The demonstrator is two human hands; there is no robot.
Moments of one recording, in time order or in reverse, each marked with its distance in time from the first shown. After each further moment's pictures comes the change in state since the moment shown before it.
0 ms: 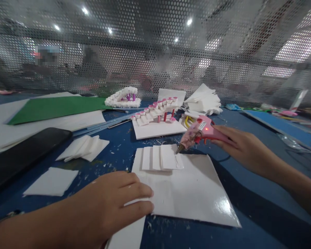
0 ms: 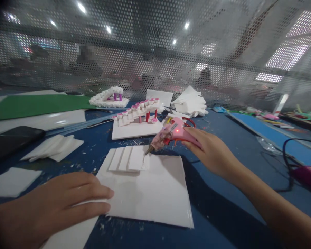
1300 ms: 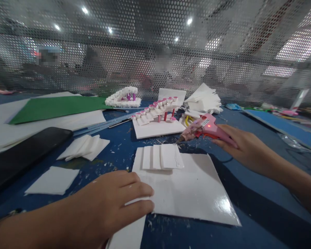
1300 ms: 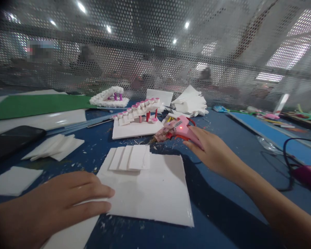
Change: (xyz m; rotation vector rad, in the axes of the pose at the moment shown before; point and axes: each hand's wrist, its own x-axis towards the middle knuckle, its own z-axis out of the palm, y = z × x) left_hand -0.001 0.000 0.000 0.013 0.001 0.005; right_hand 0.001 0.000 -0.002 -0.037 -0.008 -0.060
